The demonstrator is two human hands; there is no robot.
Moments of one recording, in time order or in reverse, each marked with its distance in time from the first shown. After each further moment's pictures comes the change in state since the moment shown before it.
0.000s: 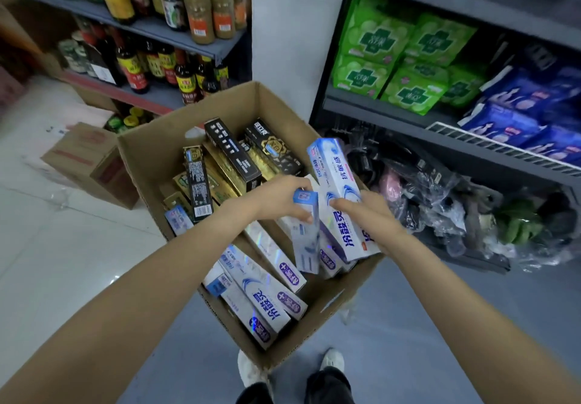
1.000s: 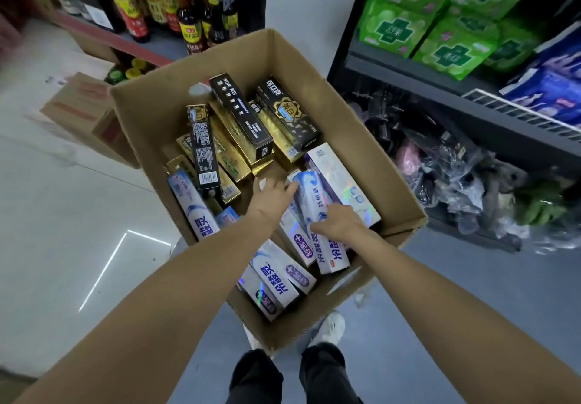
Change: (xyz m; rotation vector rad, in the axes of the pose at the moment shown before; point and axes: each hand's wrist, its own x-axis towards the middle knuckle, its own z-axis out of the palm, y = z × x) left_hand 0.004 -0.068 0.082 0.712 -0.126 -0.358; right_hand 0.049 0.063 0.075 -0.809 -0.261 0.202
